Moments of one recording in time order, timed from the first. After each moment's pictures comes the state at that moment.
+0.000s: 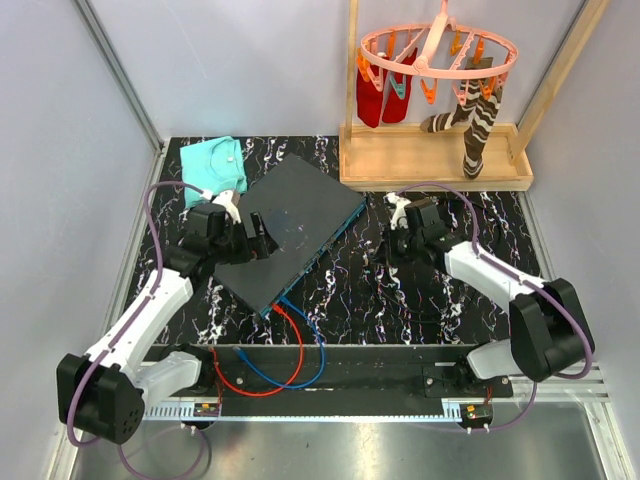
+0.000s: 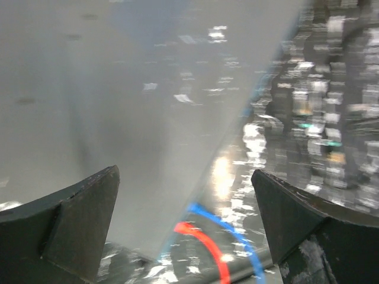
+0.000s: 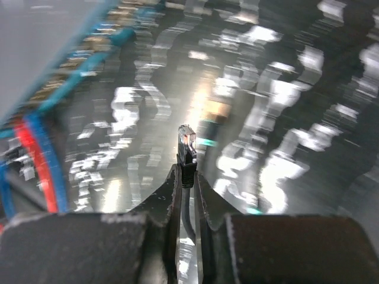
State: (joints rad) left arm -0.30 1.04 0.80 -0.48 0.14 -0.45; right arm 0.40 1.41 0.83 -0.28 -0.31 0.28
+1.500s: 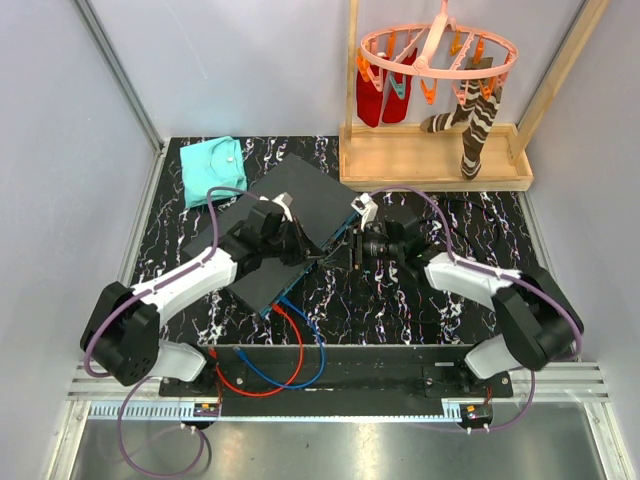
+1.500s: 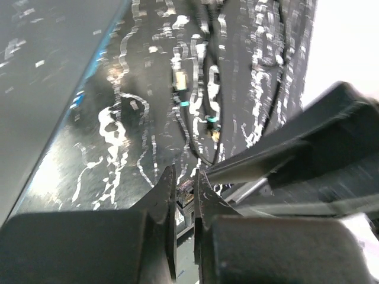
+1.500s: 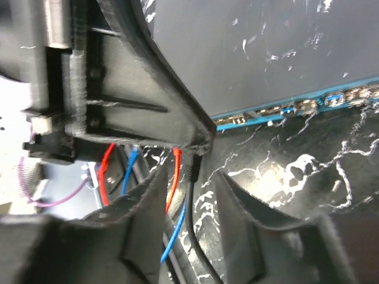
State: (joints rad) left arm -0.60 1.37 0.85 -0.15 0.29 -0.93; right arm 0.59 1.49 0.73 0.36 -0.66 0.55
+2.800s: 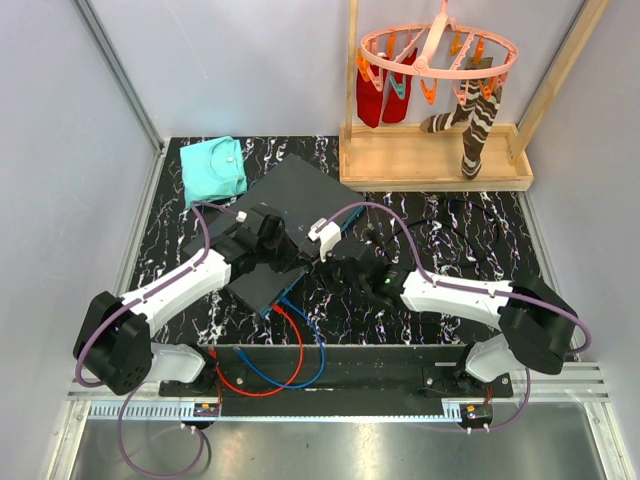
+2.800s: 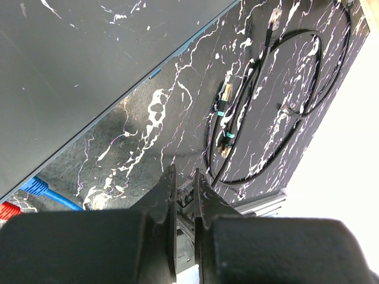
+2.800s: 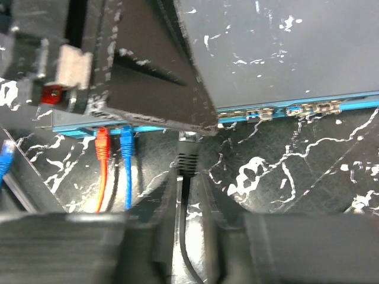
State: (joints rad) left arm -0.60 1.31 0.87 -0.39 0.12 -1.18; right arm 1.00 1.46 0.85 0.09 0.11 0.19
